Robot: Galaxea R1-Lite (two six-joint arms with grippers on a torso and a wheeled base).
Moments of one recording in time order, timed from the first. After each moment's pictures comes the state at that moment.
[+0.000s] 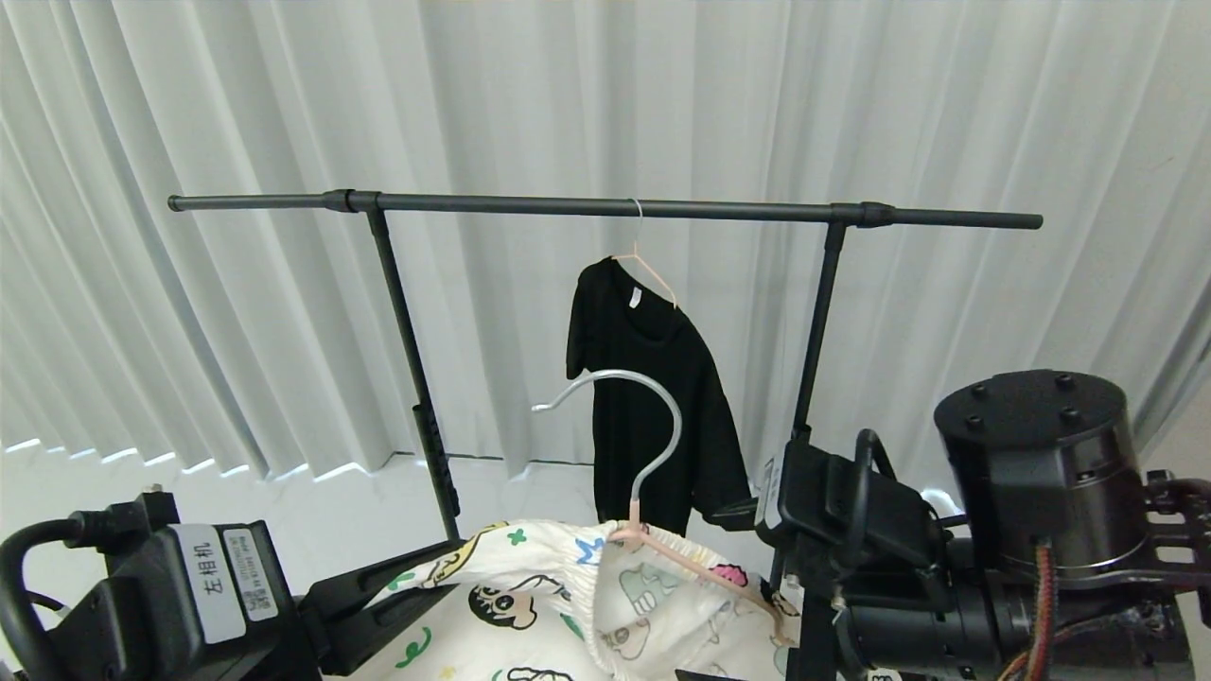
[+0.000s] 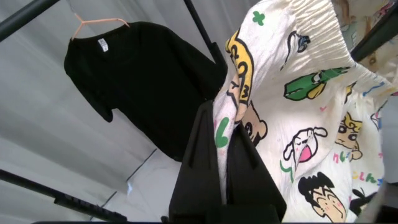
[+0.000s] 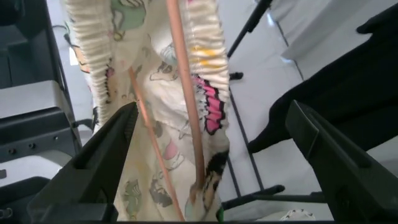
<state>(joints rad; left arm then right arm) -0.75 1.12 -0.27 -0.68 -0.07 0.46 1.00 1.55 -0.78 -0.27 0.18 -0.26</state>
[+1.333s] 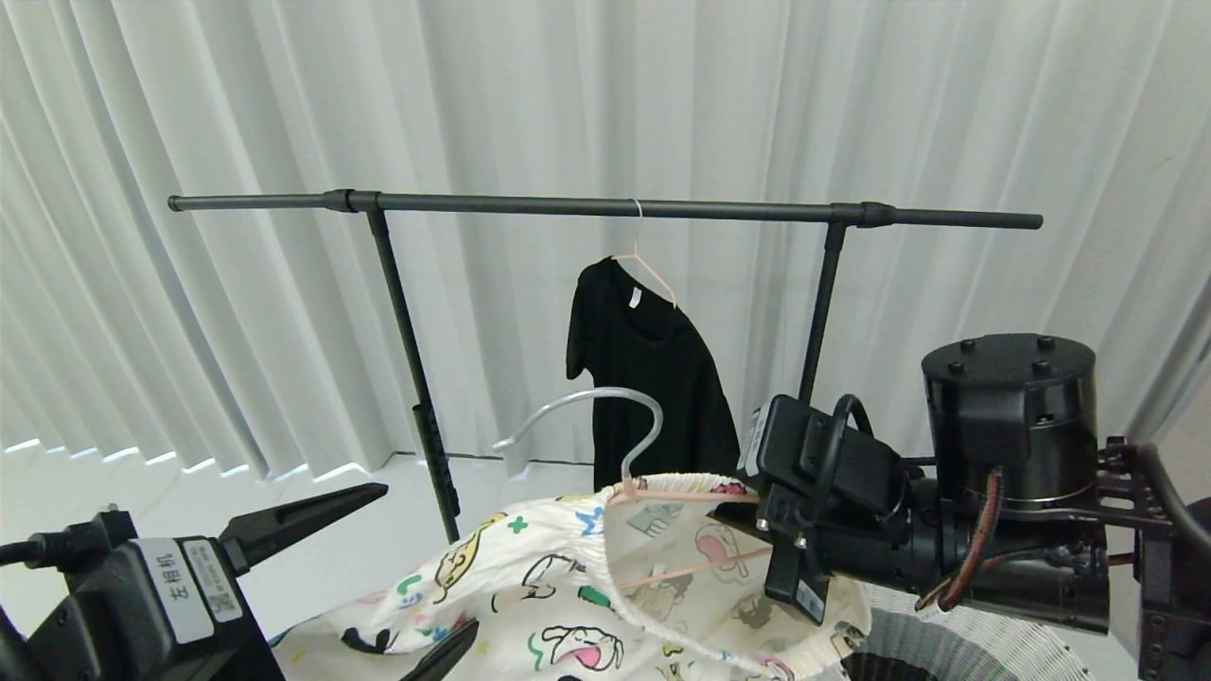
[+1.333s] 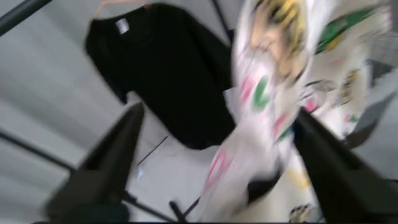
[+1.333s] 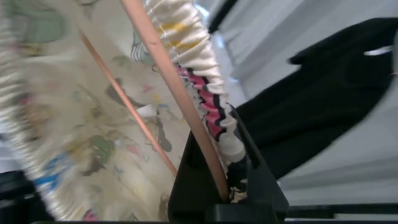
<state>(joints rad) -0.70 1.07 -0.21 -0.68 0.00 0.46 0.91 1.62 -0.80 -0.46 0.12 -0.47</state>
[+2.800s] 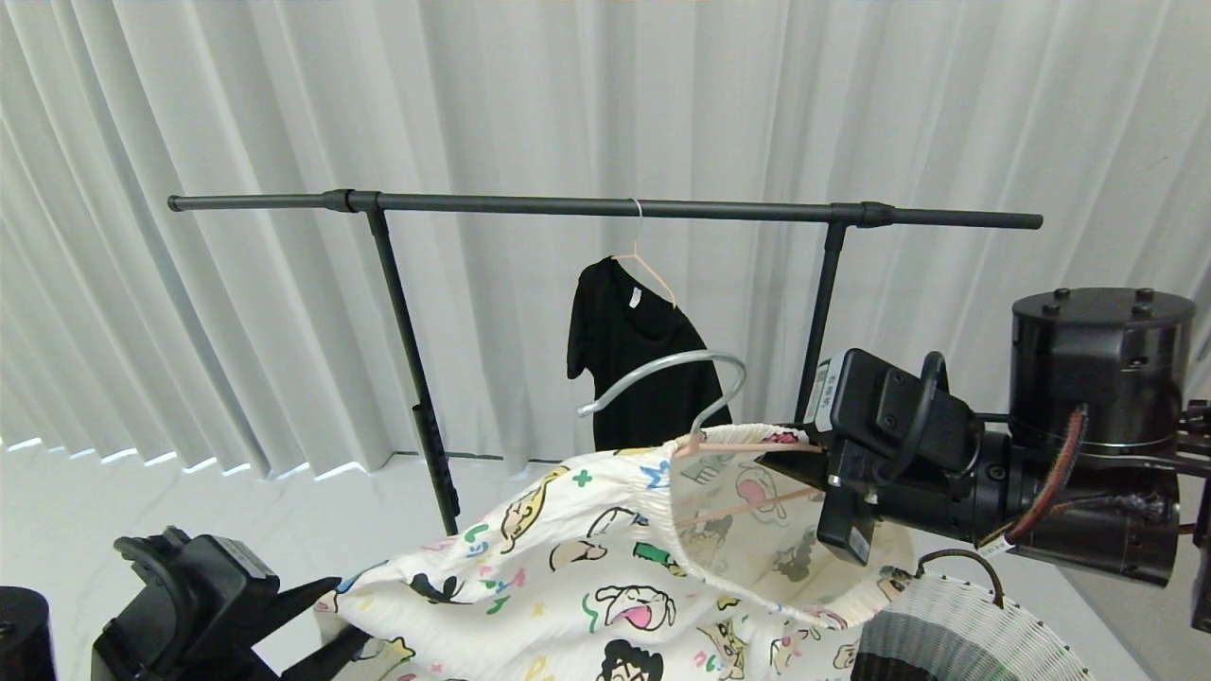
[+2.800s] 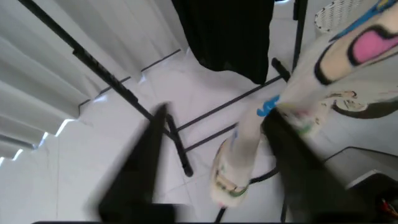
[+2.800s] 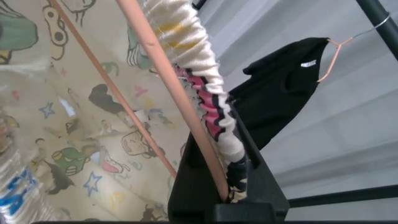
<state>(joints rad) -0.39 1.14 -0.07 -0.64 -0.02 0.32 0.81 1.55 -0.79 -0.49 0.17 -0.60</state>
